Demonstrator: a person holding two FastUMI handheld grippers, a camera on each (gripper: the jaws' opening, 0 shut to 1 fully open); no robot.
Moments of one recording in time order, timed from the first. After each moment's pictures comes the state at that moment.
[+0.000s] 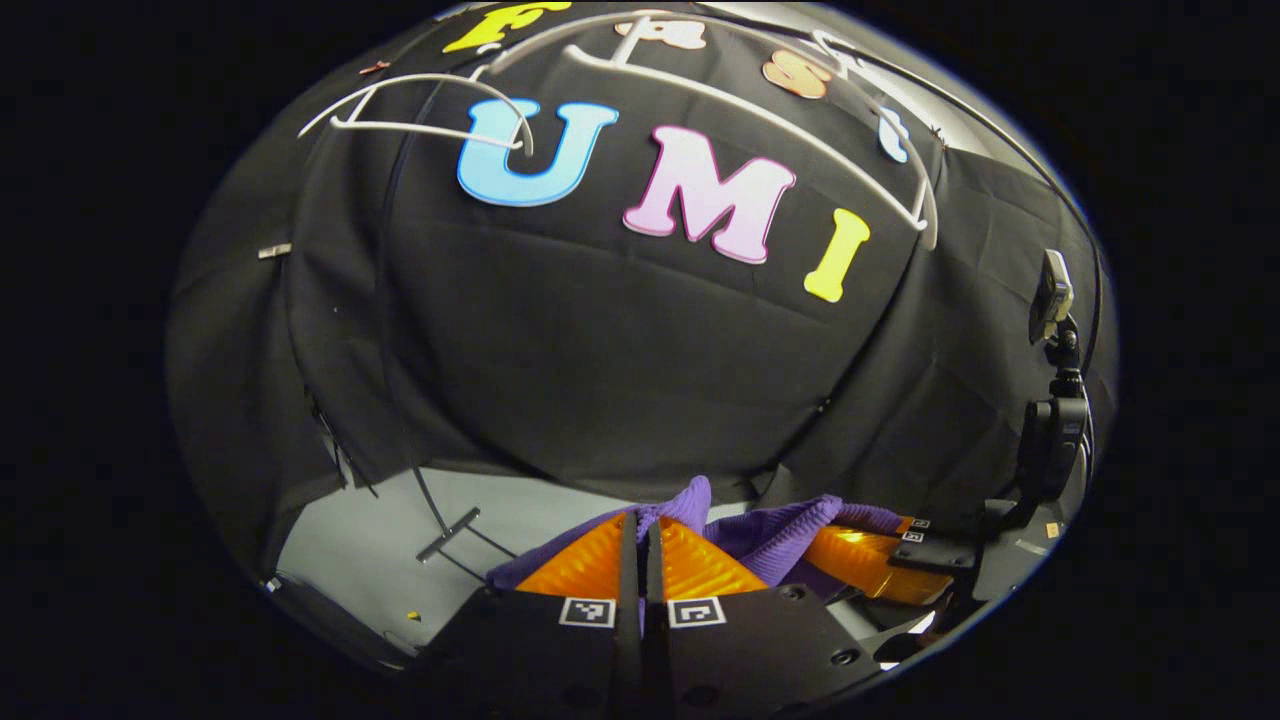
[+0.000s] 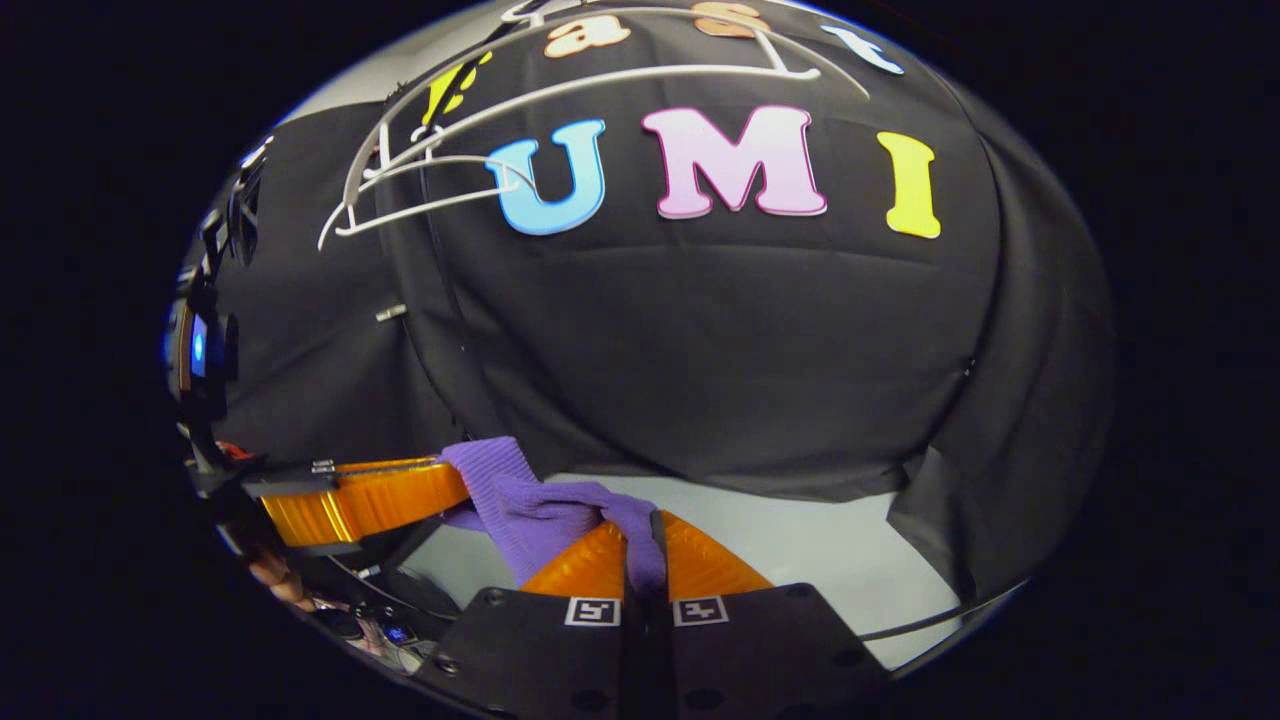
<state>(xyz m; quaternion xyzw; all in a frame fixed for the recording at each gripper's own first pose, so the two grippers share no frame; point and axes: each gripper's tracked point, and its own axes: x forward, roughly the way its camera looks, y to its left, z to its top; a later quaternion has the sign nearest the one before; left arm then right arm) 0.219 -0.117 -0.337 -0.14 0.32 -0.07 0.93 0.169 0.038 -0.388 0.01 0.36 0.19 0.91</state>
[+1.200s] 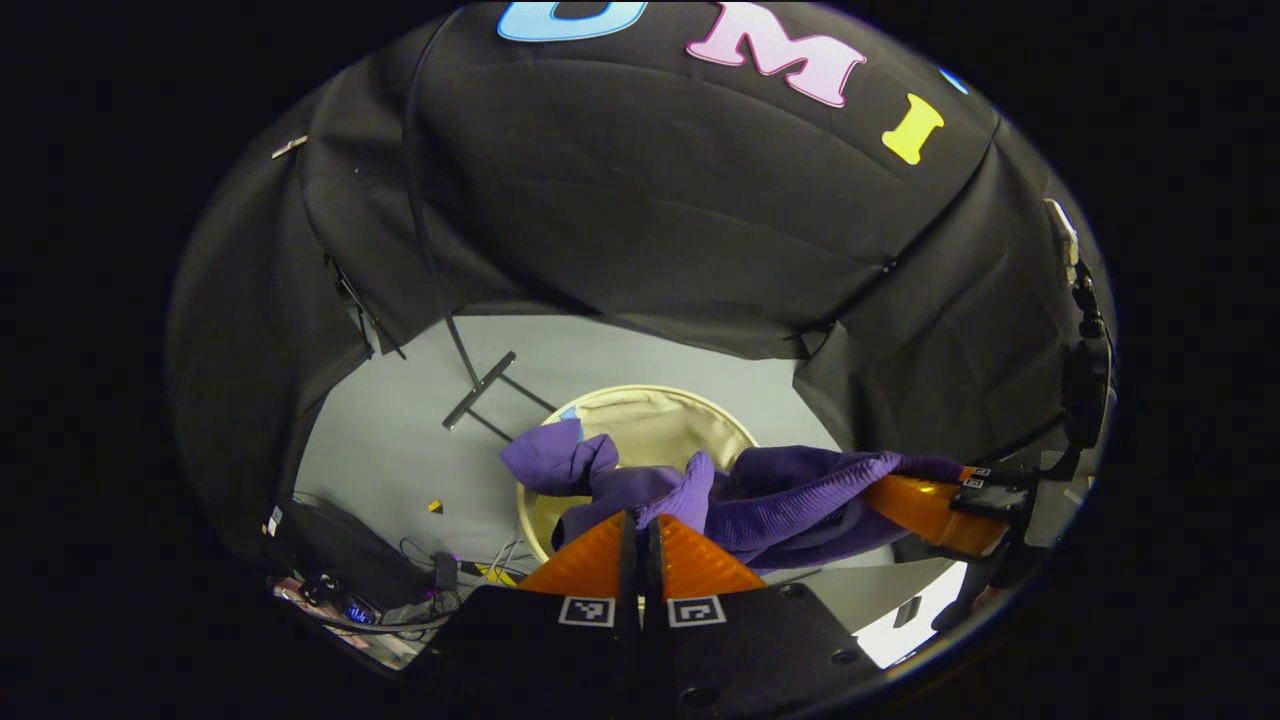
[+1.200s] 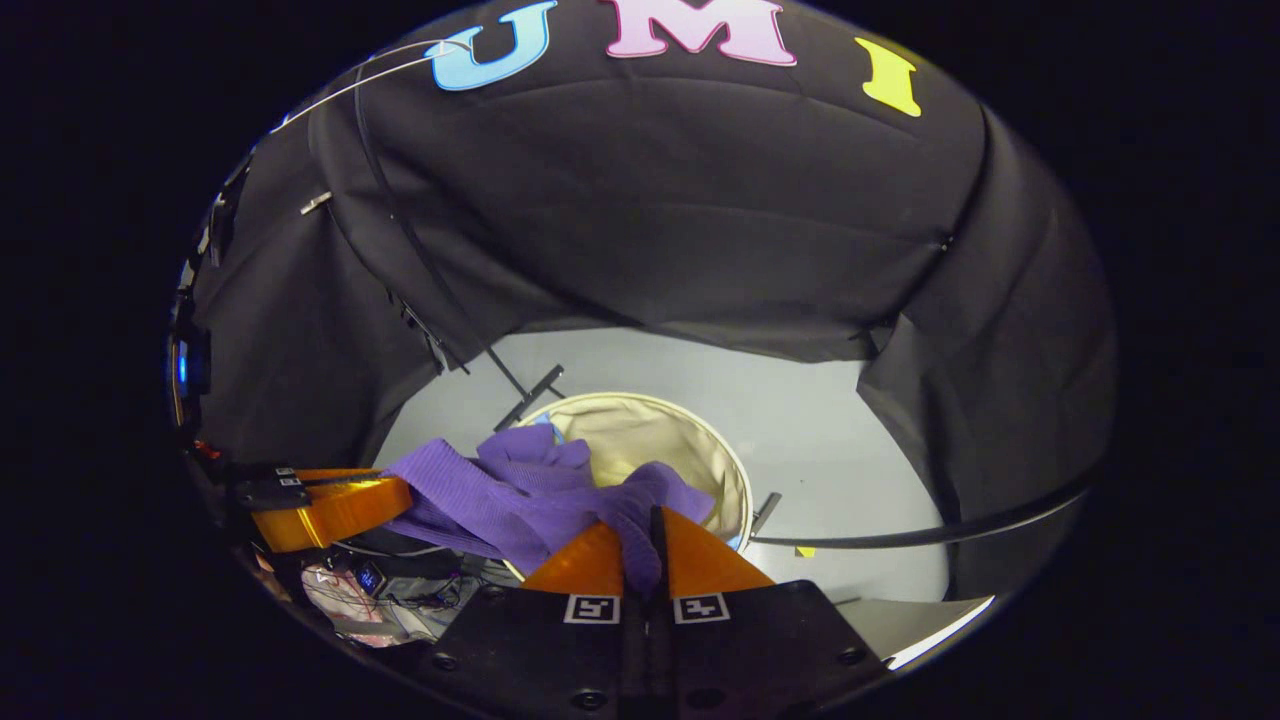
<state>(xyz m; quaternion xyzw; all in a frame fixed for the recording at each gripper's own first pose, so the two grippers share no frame) 0.137 -0.114 -0.507 -0.13 0.54 -0.02 0.83 0.090 -0.003 -0.536 -0.03 0.55 0.12 0.83</state>
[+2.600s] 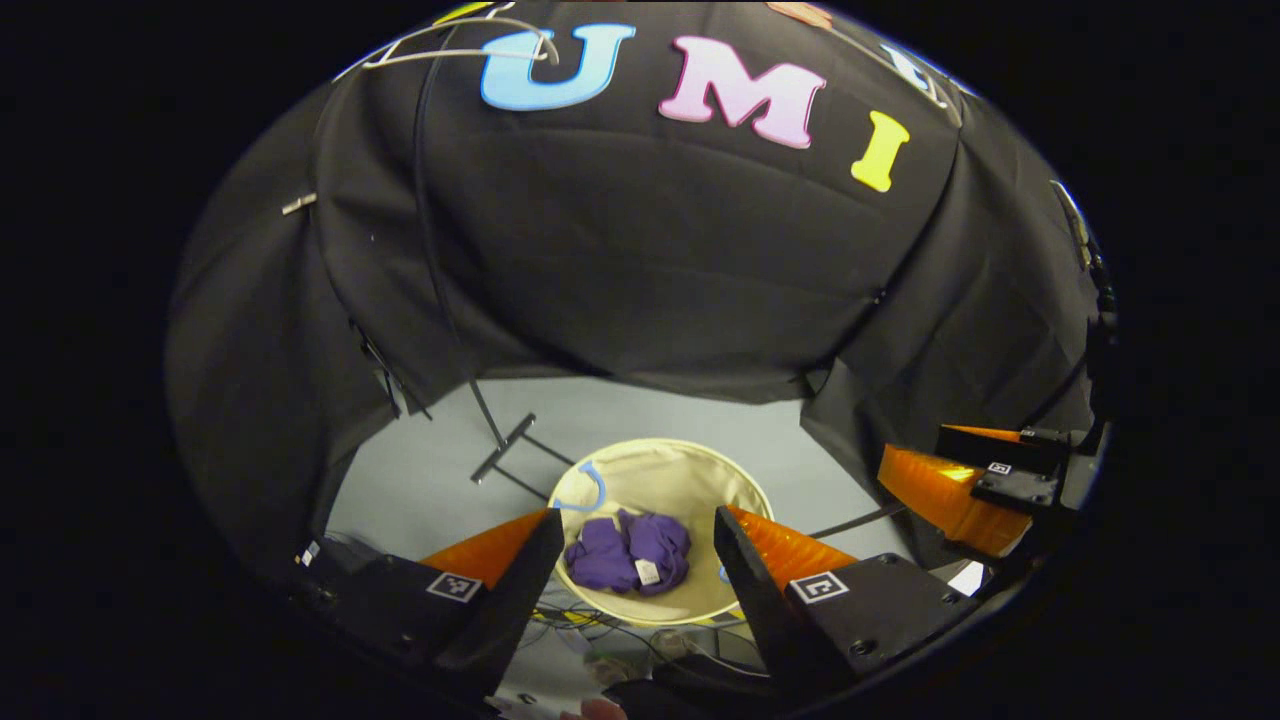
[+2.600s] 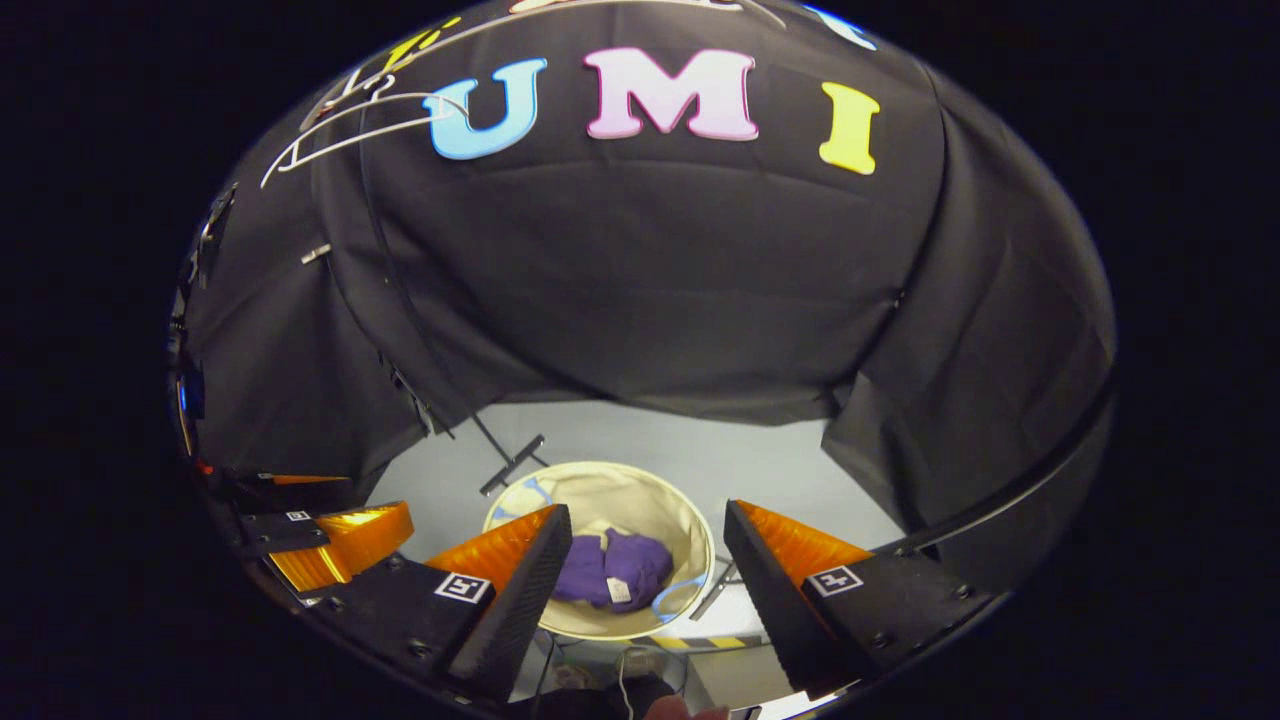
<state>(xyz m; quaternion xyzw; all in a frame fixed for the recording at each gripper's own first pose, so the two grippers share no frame) 0.140 -0.102 -0.393 -0.09 0.43 -0.02 0.90 0.129 -0.019 -0.400 -0.03 0.40 0.10 0.91</state>
